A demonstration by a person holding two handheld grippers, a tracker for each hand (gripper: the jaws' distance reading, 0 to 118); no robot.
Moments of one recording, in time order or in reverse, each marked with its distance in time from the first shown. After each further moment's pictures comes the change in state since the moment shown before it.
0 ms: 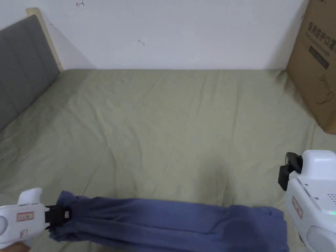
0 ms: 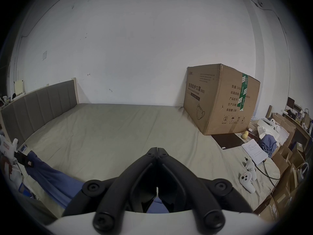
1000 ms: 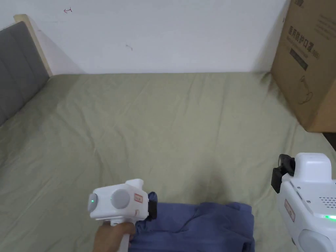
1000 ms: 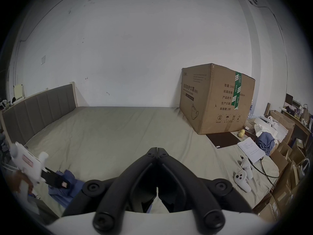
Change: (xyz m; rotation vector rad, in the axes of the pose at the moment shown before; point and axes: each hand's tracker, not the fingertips) left arm 0.257 -0.058 -0.117 -0.259 -0.094 -0.147; right arm 0.036 -0.008 0.022 0.017 -0.009 -0.023
